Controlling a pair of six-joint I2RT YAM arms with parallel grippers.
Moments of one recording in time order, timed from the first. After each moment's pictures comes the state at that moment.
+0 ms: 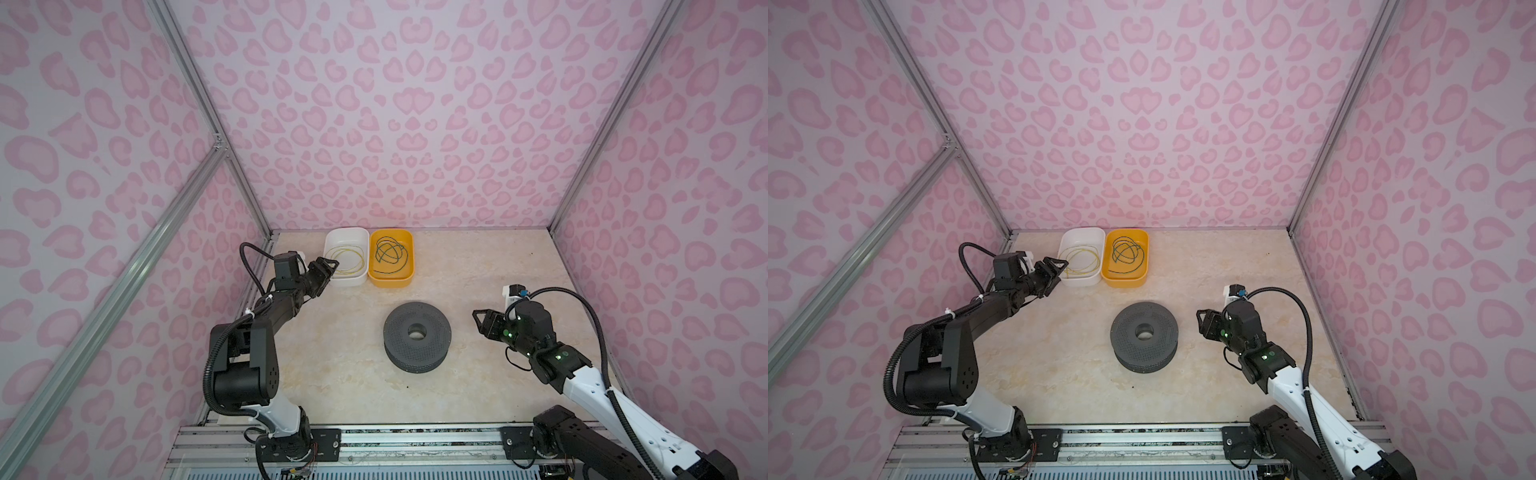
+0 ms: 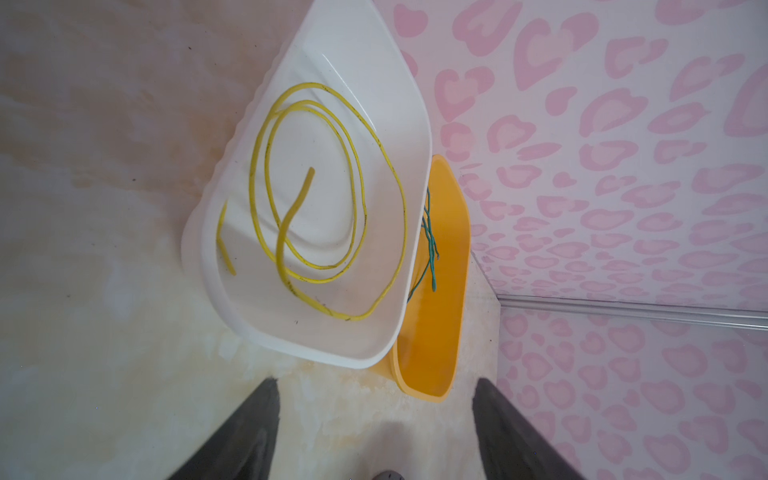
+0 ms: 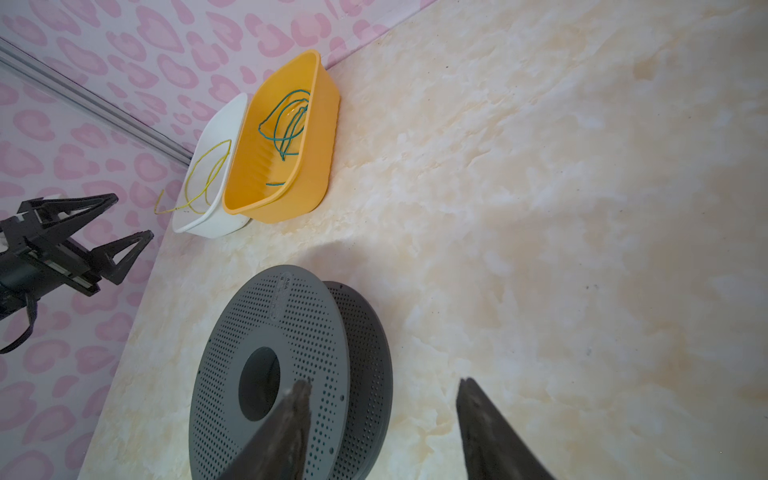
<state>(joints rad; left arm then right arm) 0.08 1.65 0.93 0.13 0.54 -0.90 0.40 0.87 0.52 -0.21 -0.05 0.64</state>
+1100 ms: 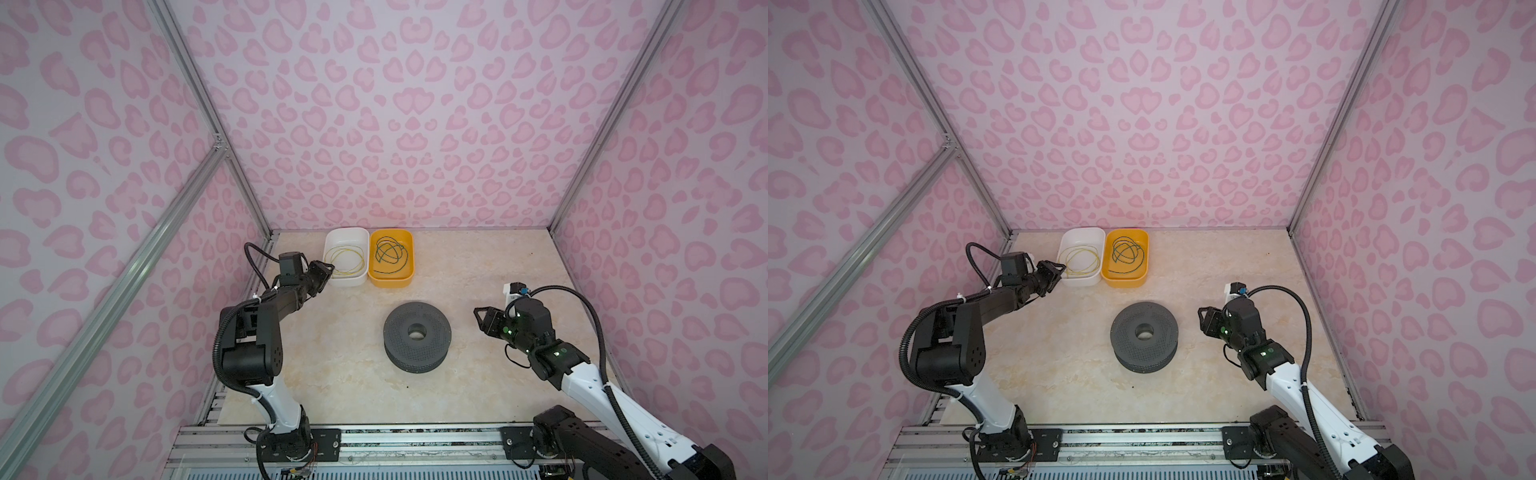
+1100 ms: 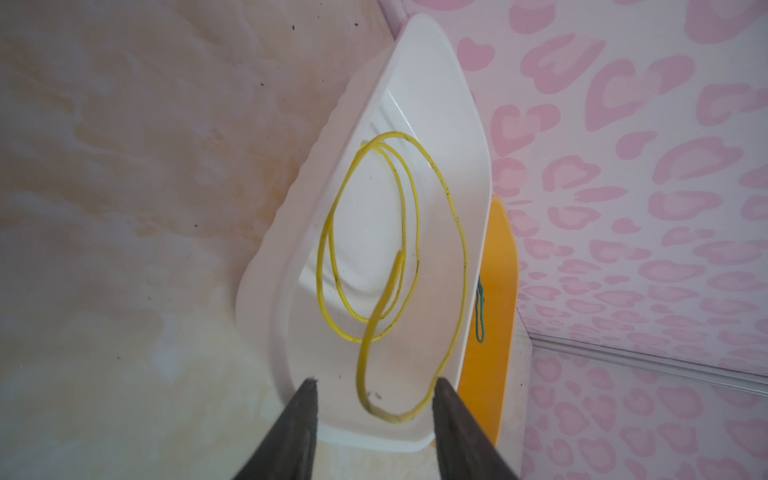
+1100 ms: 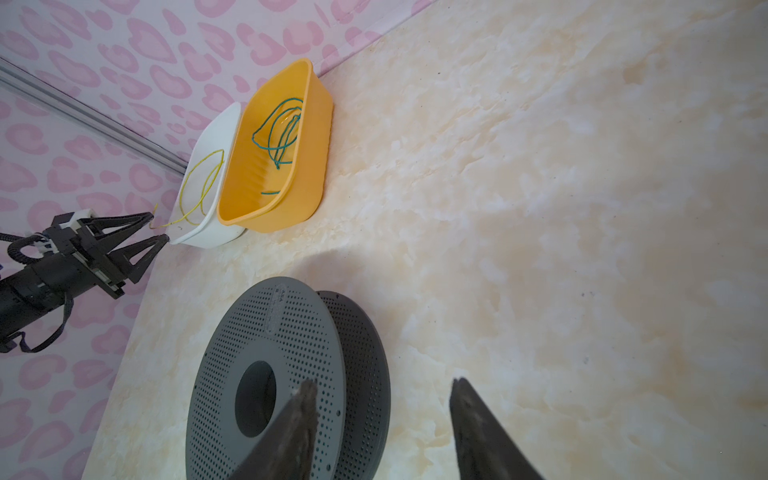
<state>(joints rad) 0.08 1.78 0.99 0.16 0.44 -0.92 0.39 0.91 0.53 -0.19 -0.05 0.65</state>
